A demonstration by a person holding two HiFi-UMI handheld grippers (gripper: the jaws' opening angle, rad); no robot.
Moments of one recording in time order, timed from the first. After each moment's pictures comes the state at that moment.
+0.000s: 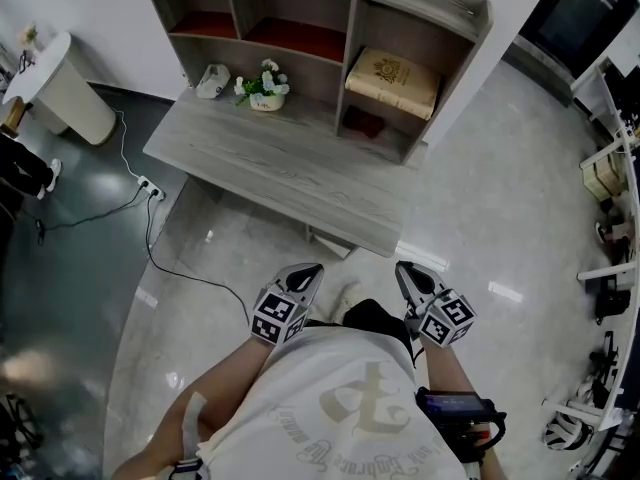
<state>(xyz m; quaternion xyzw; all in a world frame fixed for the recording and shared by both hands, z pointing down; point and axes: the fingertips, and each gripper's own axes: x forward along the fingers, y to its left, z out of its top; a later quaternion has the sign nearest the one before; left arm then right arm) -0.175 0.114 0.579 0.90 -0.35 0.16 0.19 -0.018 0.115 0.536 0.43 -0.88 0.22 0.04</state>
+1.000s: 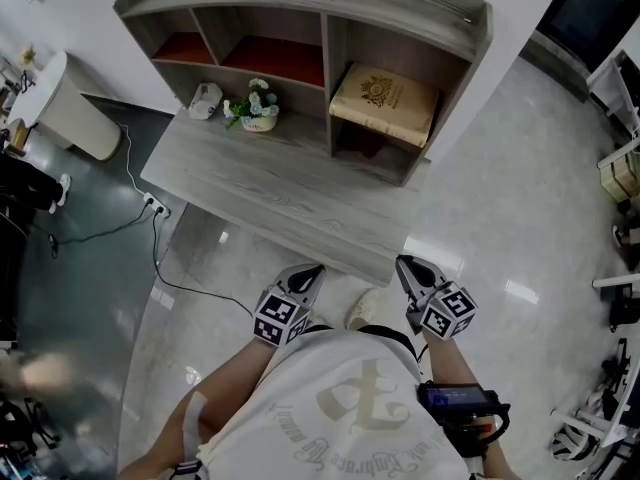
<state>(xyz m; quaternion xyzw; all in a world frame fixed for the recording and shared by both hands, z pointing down) -0.129 0.012 0.580 0.89 -0.36 0.19 0.19 0.028 -0.001 0.552 0.41 -0.88 0.24 0.02</state>
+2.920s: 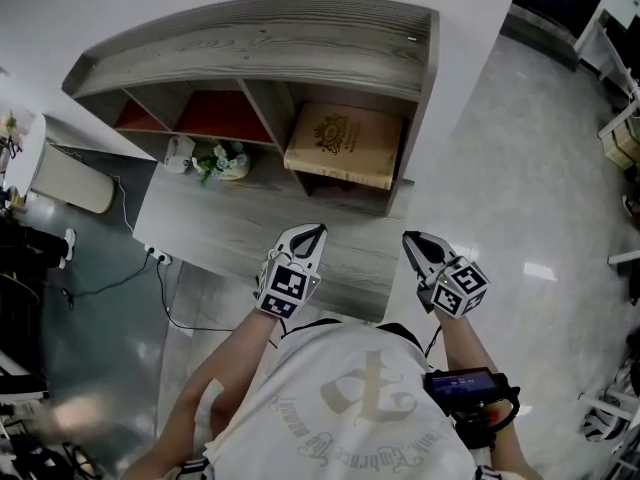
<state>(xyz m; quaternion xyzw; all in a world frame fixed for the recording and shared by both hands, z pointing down) -0.037 -0.190 0.521 0.91 -0.33 0.26 0.00 0.117 -0.151 0.529 0.44 -0.87 0.21 -0.01</state>
